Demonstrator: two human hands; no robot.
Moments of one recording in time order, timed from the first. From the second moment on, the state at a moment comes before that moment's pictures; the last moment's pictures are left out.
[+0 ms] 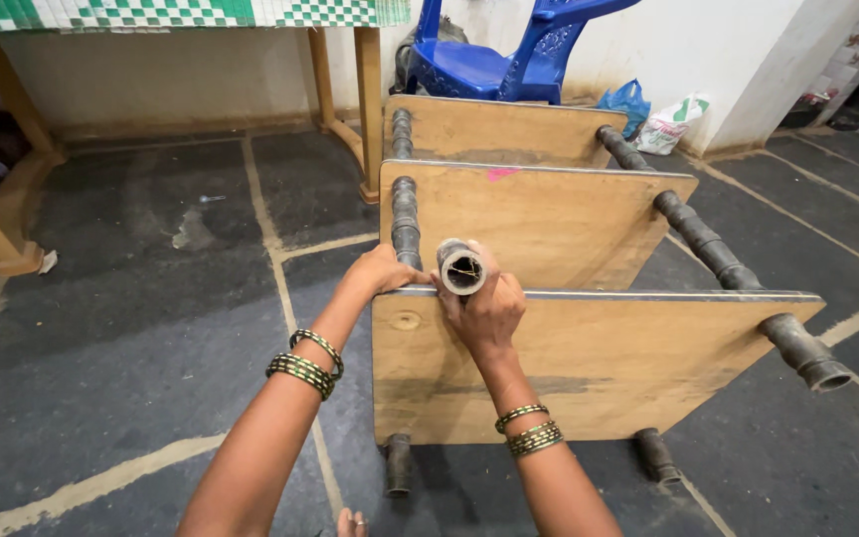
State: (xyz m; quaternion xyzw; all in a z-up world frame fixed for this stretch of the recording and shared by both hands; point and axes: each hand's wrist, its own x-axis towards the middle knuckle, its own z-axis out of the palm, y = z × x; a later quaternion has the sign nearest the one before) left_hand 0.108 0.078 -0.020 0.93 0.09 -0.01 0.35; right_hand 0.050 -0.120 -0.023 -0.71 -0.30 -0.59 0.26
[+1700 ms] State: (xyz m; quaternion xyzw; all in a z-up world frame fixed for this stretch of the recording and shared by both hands) left_hand 0.178 0.104 -0.102 0.94 -0.05 0.07 0.33; right_hand 0.029 -0.078 -0.018 -0.74 -0.27 -0.53 0.31
